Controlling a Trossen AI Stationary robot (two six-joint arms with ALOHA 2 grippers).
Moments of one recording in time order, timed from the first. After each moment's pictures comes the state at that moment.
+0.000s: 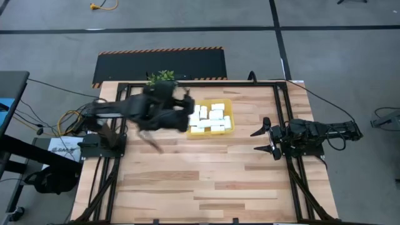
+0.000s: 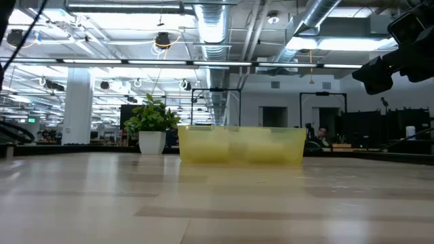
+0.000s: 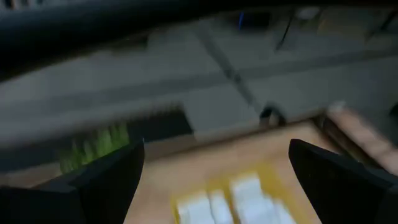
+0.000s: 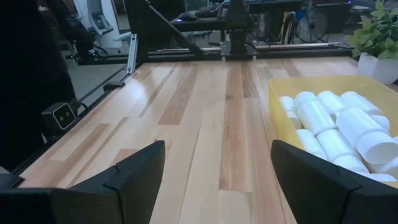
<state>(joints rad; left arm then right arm) -0.14 1.83 2.28 -1.57 -1.08 -1.21 0.11 0.03 0.10 -0.28 -0.08 0.03</state>
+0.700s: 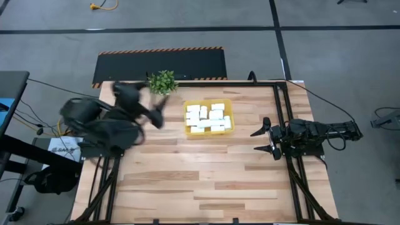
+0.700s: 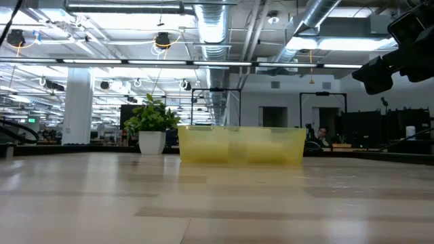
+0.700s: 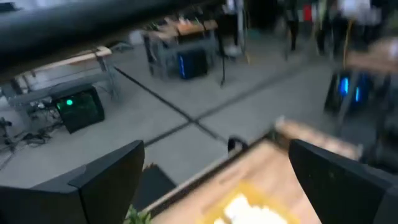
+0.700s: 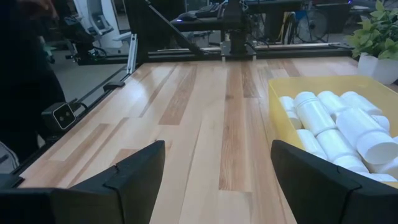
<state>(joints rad) -0.47 1.66 2.36 -1.50 -1.29 -0.74 0.11 0.03 0.10 -0.28 -0.08 0.03</state>
